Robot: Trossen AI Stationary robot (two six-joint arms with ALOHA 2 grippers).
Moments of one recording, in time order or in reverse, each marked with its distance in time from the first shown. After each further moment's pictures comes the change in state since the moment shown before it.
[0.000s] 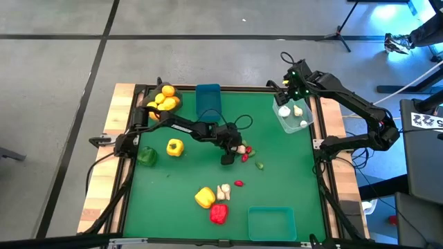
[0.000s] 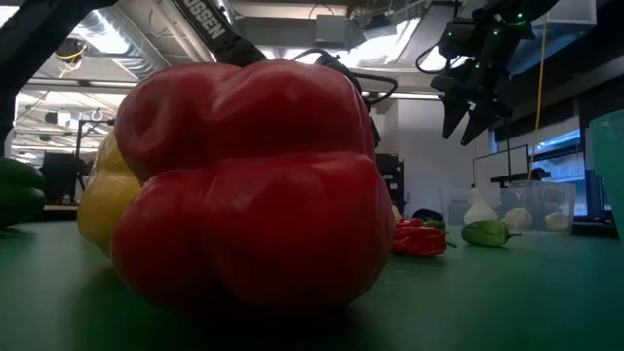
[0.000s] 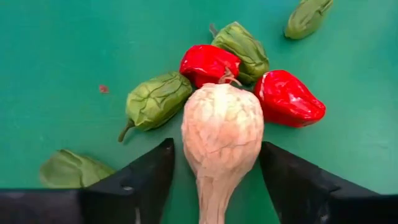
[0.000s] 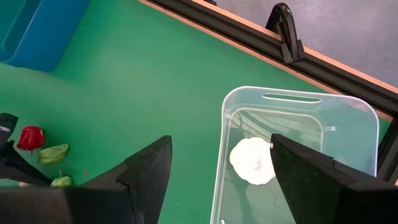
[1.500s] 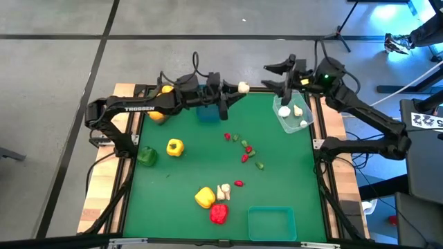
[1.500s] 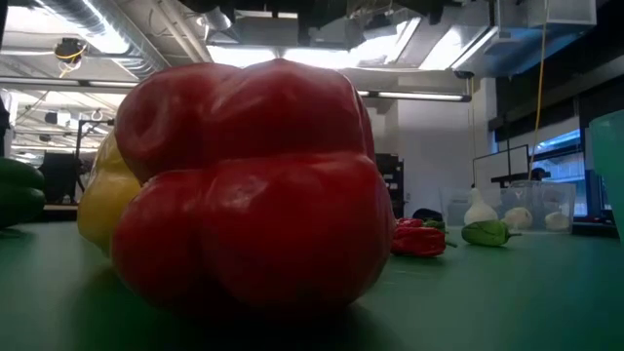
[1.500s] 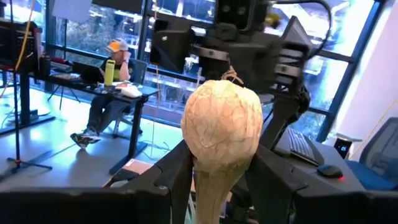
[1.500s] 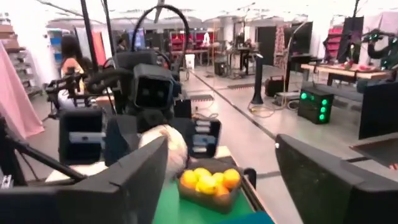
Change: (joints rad) left arm 0.171 -0.531 -0.001 0.413 -0.046 -0.299; right arm 0.220 -0.210 0.000 0.908 -0.396 -0.187
